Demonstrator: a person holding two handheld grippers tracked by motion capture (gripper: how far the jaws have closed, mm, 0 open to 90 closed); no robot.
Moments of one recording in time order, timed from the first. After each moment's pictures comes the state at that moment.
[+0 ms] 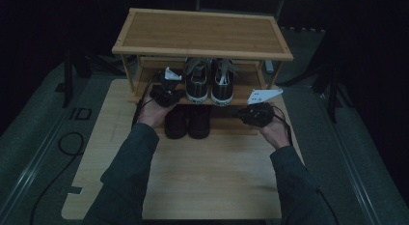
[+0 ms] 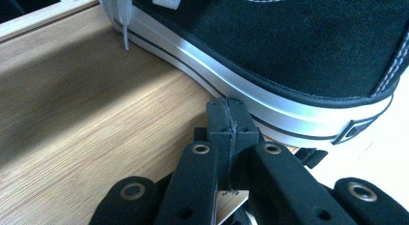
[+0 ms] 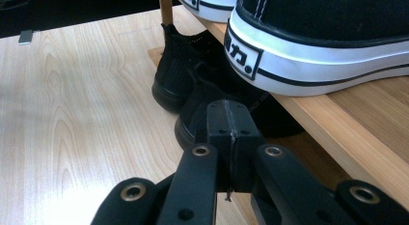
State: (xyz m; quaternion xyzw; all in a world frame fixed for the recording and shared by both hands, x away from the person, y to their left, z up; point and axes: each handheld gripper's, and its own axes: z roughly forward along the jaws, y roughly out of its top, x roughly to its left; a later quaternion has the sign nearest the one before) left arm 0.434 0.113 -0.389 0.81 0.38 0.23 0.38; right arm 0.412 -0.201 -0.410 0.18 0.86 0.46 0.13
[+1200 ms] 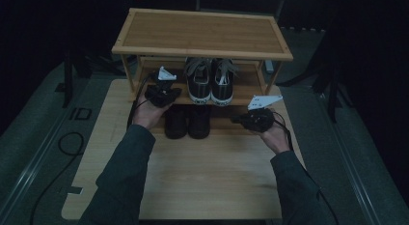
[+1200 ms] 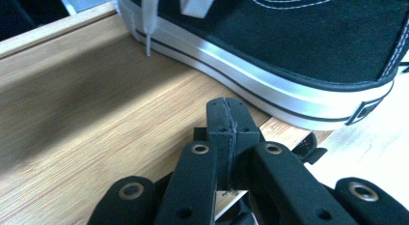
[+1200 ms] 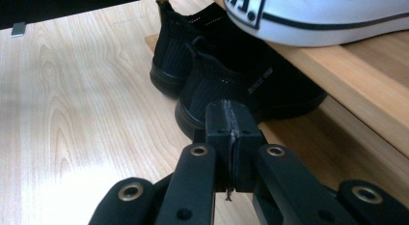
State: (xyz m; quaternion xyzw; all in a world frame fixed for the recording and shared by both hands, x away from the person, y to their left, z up) left arm 0.425 0.132 -0.384 0.80 0.39 0.24 0.40; right arm 0.409 -0.207 -0.431 0.20 0.86 0.46 0.13
